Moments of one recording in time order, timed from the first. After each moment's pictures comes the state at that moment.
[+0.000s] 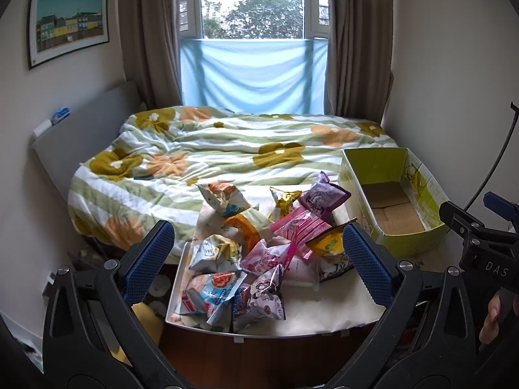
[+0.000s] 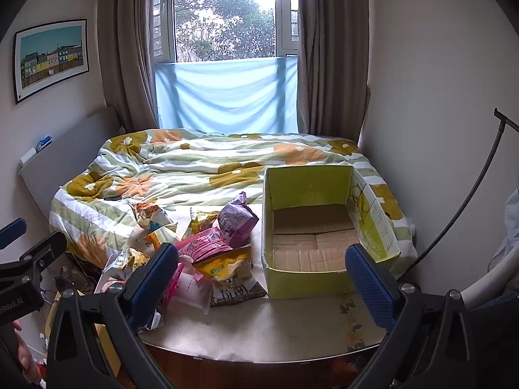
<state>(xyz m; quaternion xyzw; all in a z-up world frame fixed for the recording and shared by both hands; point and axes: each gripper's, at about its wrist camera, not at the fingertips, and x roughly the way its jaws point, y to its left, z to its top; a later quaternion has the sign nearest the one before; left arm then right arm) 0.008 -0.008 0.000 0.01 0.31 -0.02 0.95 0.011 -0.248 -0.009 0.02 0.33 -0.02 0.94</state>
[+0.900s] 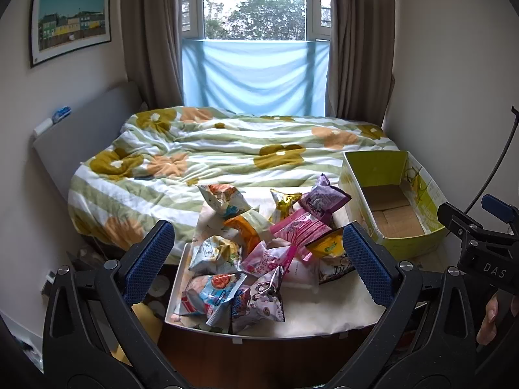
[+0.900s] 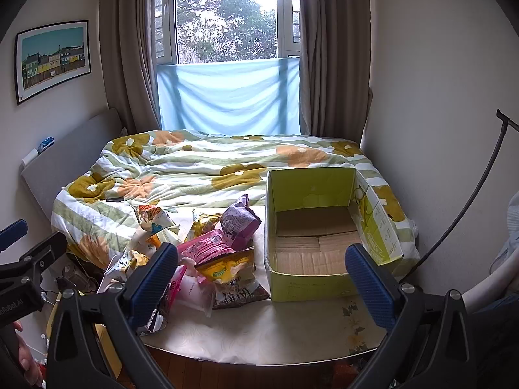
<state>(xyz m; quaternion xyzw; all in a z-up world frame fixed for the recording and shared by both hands) 0.007 -0.007 0.001 0.01 0.31 -0.01 0.95 0.014 -0.246 -0.006 0.03 0.33 -0.01 0.94</state>
